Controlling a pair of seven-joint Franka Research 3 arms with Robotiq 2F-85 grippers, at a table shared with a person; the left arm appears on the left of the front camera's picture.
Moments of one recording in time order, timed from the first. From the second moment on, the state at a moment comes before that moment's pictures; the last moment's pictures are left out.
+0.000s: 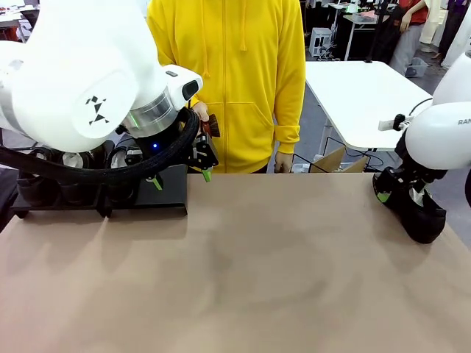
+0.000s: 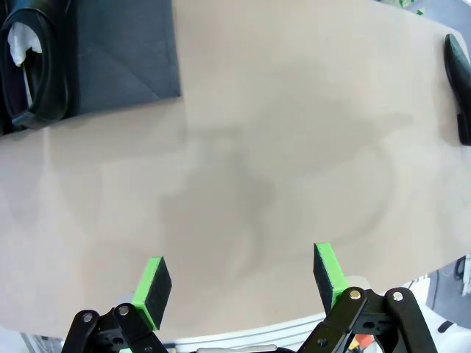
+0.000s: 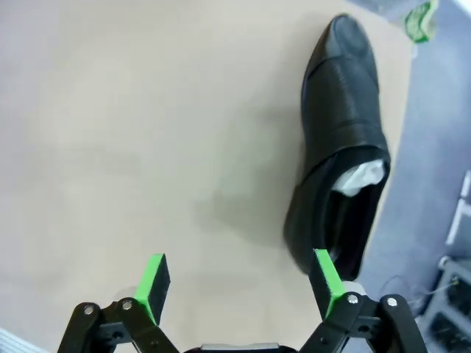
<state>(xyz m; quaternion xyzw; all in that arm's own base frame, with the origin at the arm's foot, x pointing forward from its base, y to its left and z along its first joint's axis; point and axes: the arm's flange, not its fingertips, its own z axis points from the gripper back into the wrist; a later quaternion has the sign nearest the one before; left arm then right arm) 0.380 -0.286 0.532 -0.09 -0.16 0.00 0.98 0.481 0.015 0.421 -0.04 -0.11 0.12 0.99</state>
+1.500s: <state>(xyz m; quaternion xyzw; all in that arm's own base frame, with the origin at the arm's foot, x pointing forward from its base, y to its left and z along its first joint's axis) 0.380 -0.286 0.533 -0.09 -0.16 0.00 0.98 0.525 -0.030 0.333 -0.03 -0.05 0.13 0.99</state>
